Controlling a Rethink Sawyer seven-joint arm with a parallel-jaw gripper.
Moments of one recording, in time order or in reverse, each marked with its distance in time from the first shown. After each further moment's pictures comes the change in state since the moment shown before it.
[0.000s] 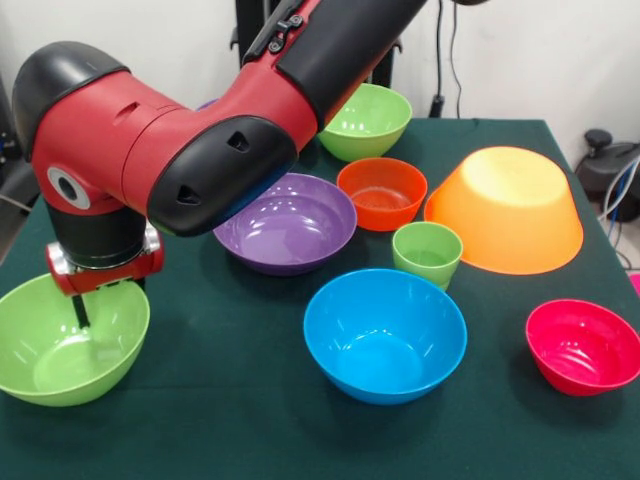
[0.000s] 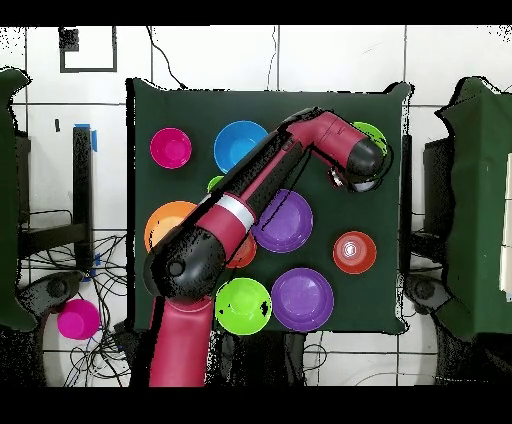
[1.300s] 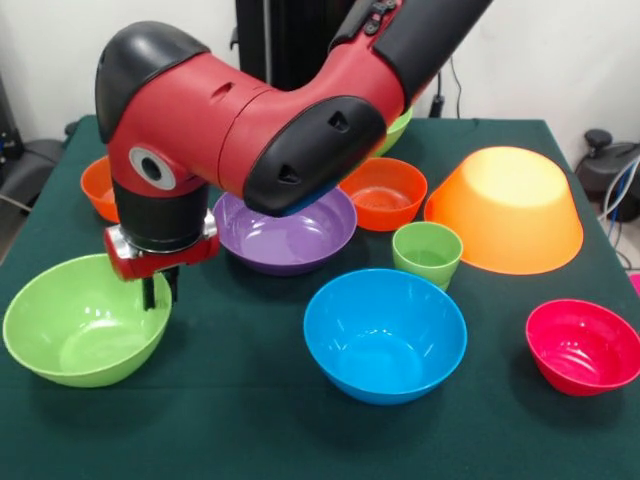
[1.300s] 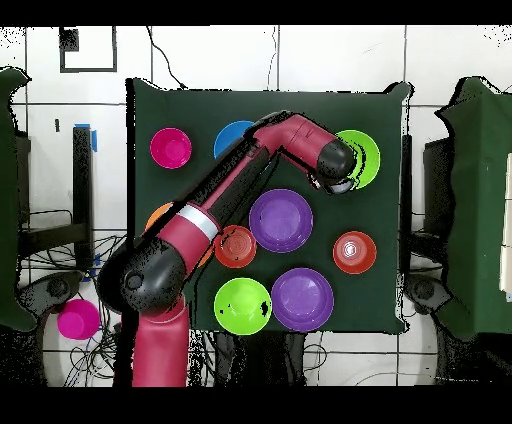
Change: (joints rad) arm 0.121 -0.008 -0.004 0.090 0.012 0.001 0.001
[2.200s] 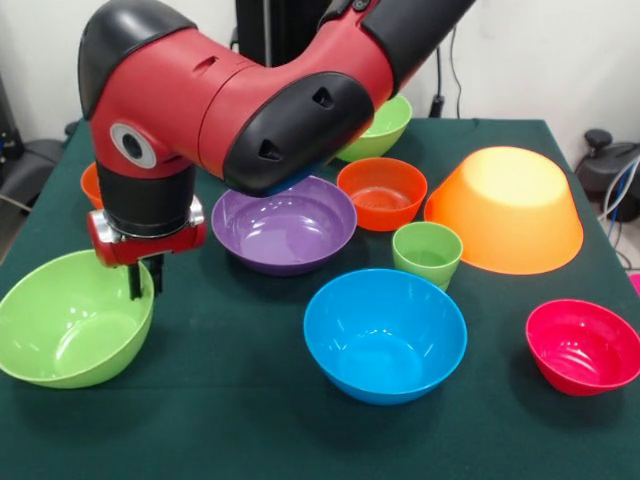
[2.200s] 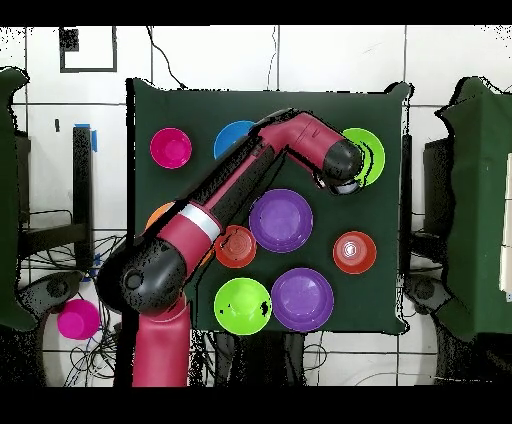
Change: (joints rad) arm -0.011 -0.016 -0.009 0.019 0.010 -0.001 0.008
